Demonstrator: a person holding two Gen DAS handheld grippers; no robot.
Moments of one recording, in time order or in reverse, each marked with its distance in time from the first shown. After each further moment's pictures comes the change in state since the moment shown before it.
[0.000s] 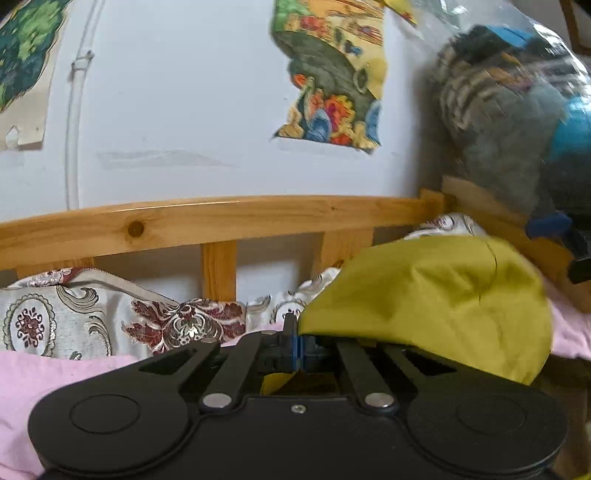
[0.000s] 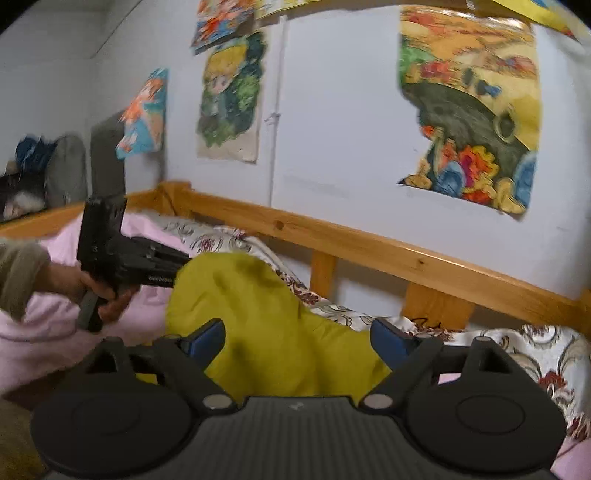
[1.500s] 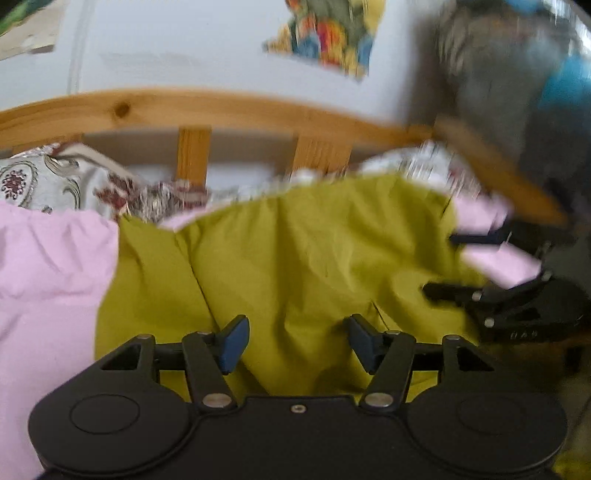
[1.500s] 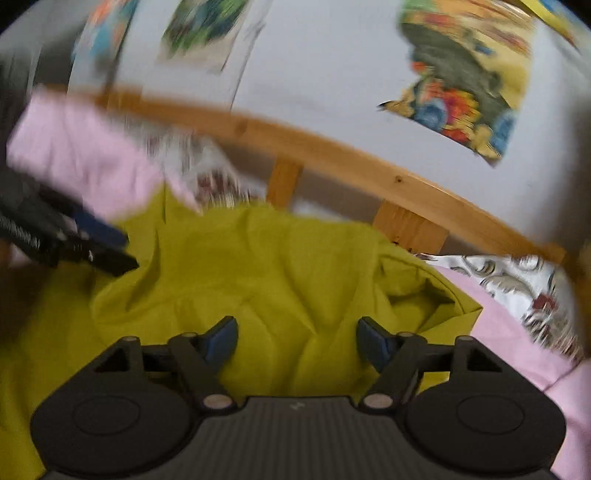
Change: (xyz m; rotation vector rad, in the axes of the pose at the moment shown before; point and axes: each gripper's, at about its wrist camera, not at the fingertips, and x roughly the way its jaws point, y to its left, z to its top) left arm -0.007 -0.062 -0.087 -0.100 0.200 0.028; right arm 0.069 0.075 -0.096 -0.115 0.160 -0.336
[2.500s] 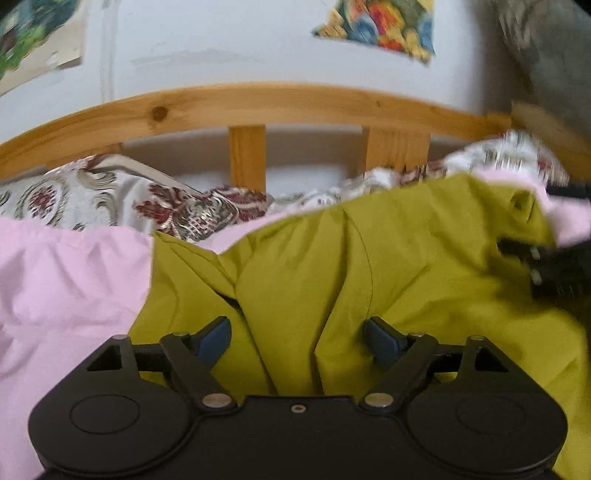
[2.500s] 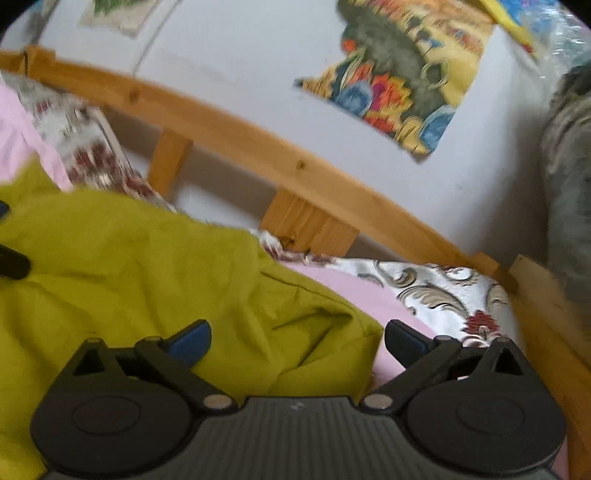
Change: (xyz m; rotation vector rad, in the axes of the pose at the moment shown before) left arm 0.039 0.004 0.019 -0.039 -0.054 0.242; right arm 0.057 -0.039 0.005 0.030 -0.036 -0.284
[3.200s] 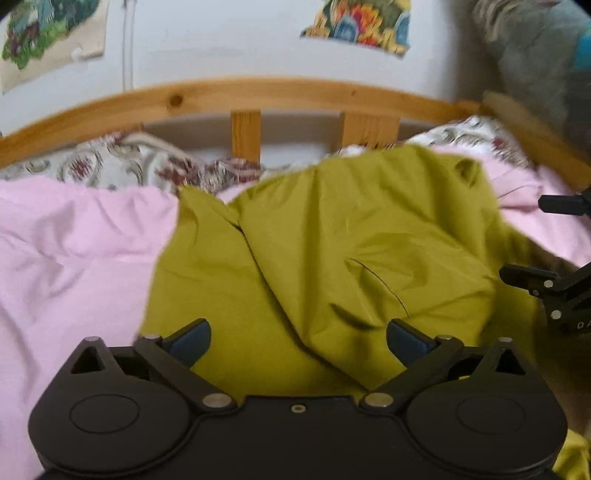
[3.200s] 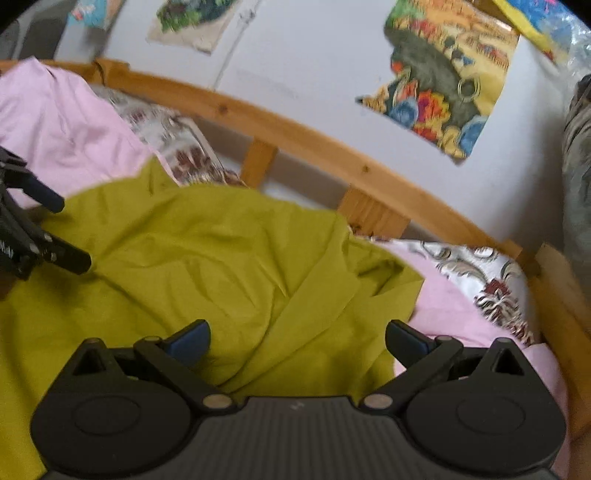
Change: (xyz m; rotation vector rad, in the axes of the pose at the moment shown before) left arm -0.095 -0.011 -0.042 0.026 0.057 -0.017; right arm -0.108 0.019 -0.009 -0.029 0.045 0.189
